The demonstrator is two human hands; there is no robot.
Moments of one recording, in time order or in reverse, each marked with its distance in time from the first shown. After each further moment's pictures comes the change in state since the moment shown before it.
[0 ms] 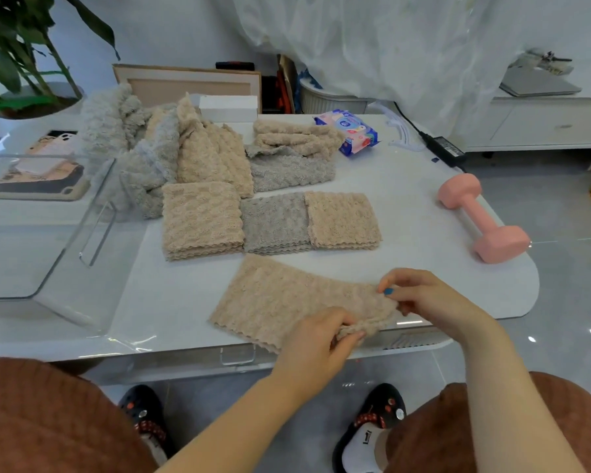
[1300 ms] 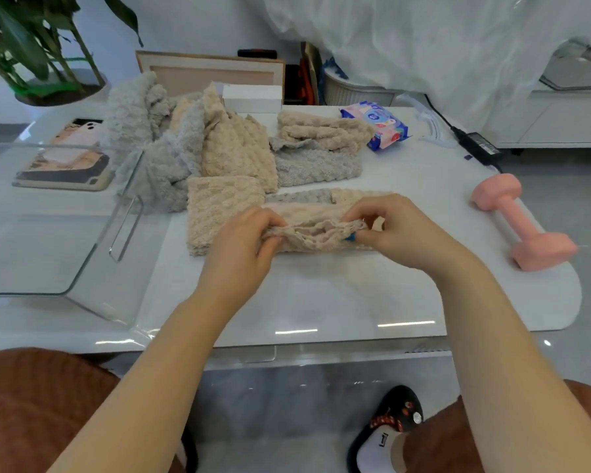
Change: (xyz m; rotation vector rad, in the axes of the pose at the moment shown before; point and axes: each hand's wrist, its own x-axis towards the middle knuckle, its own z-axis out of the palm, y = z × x) left_hand 0.050 -0.024 -0.154 0.244 0.225 -0.088; right_hand 0.040 -0.120 0.064 -0.563 0.096 -0.502
